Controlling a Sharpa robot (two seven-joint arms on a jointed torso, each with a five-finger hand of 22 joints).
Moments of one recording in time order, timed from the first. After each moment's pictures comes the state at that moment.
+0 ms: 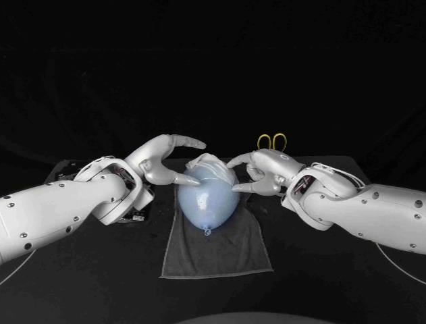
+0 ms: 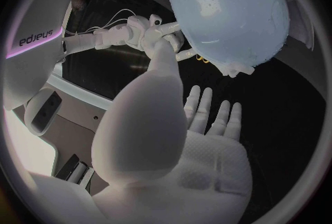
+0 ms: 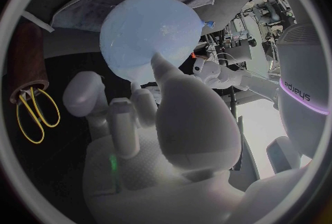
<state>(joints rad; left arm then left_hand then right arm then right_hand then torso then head) 1.20 -0.80 -0.08 1.48 -1.00 -0.37 0.33 1.61 -0.29 -0.19 0.30 0.05 0.56 0.10 0.15 0.19 0.47 0.10 0.22 0.05 0.09 0.27 0.42 0.04 0.06 0.15 0.30 0.22 0.06 1.18 -0.83 -0.14 1.56 -1.41 -0.52 0.06 1.37 -0.15 0.19 0.10 0.05 0.74 0.17 0.19 0.21 1.34 0.09 1.34 1.31 1.46 0.01 1.56 1.31 0.09 1.38 0.12 0.95 1.31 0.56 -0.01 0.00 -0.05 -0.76</state>
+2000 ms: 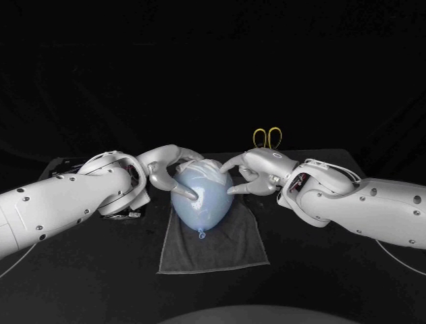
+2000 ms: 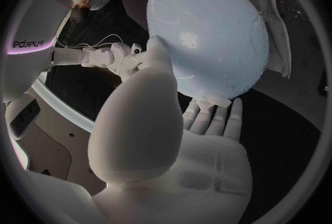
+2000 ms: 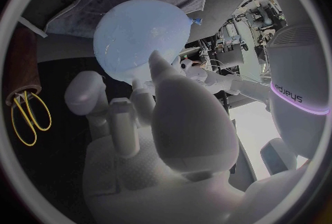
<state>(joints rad) 1.21 -0.72 -0.07 1.39 -1.10 -0.11 0.13 1.59 -0.29 -0.16 0.30 0.05 0.47 0.16 0.14 0.18 0.50 0.22 0.16 0.06 0.25 0.22 0.30 0.04 0.06 0.30 0.29 0.18 0.04 1.18 -0.85 -0.14 1.61 -1.45 -0.48 0.08 1.47 -0.10 0.10 0.12 0.05 0.84 0.17 0.18 0.22 1.32 0.09 1.34 1.31 1.46 0.01 1.56 1.31 0.10 1.37 0.12 0.95 1.31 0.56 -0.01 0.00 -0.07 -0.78</state>
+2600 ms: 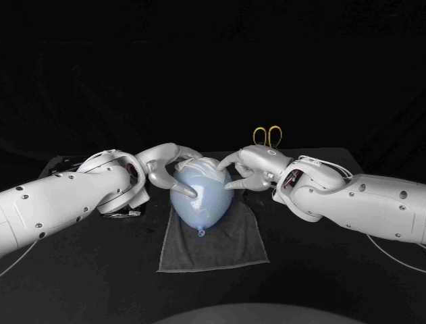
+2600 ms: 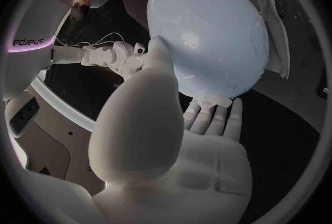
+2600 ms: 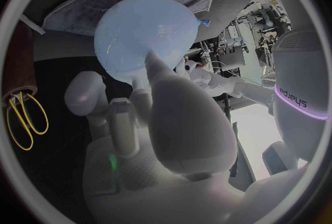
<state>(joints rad) 1.21 -0.72 -0.07 1.38 -1.09 -0.11 0.13 1.60 -0.28 -0.15 0.30 0.05 0.47 0.16 0.14 0.19 0.51 0.21 0.16 0.06 0.26 0.21 0.29 0.04 0.06 0.31 0.29 0.17 0.04 1.18 -0.80 -0.14 1.55 -1.46 -0.48 0.08 1.52 -0.08 0.11 0.10 0.05 0.86 0.16 0.19 0.22 1.33 0.08 1.34 1.31 1.46 0.02 1.56 1.31 0.10 1.37 0.11 0.96 1.31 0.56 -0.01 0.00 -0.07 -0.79</state>
